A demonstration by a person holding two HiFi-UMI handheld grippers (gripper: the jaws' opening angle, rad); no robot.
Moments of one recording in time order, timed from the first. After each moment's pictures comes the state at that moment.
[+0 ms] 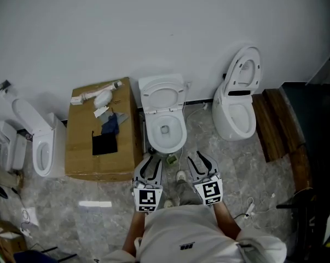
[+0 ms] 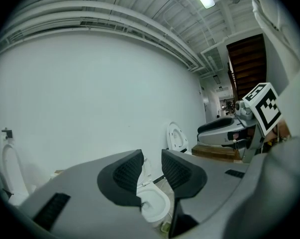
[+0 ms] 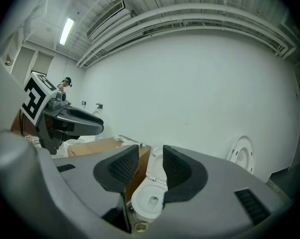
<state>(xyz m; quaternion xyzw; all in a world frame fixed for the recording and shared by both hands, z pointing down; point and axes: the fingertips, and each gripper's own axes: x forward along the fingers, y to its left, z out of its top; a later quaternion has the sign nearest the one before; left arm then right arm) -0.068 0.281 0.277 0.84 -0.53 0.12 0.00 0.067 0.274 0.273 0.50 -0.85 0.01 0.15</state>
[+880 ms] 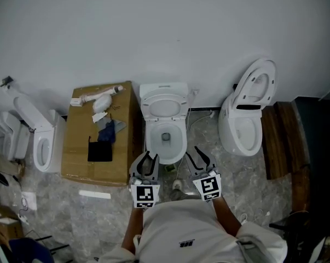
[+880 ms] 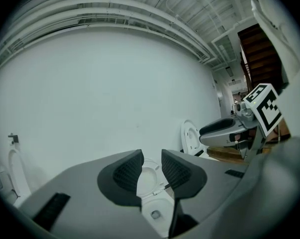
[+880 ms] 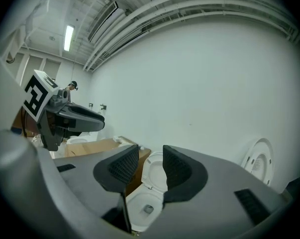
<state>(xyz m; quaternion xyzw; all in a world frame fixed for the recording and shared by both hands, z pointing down) -0.027 0.122 0.270 0.79 -0.59 0.14 0.00 0.109 0.097 0.279 0.44 -0.89 0.00 0.14</state>
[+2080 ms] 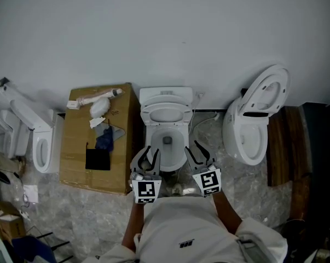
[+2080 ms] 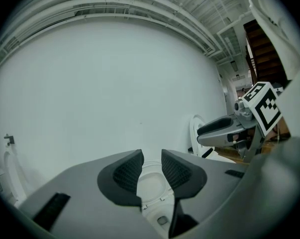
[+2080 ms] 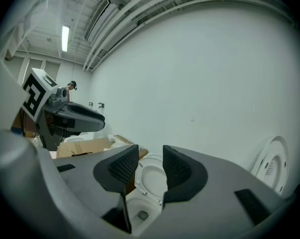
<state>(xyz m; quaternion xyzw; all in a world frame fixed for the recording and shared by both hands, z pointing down) -0.030 -0.017 0.293 0.78 -0.60 0.16 0.01 0.098 -0.047 0.302 0.42 -0.90 0.03 0.16</state>
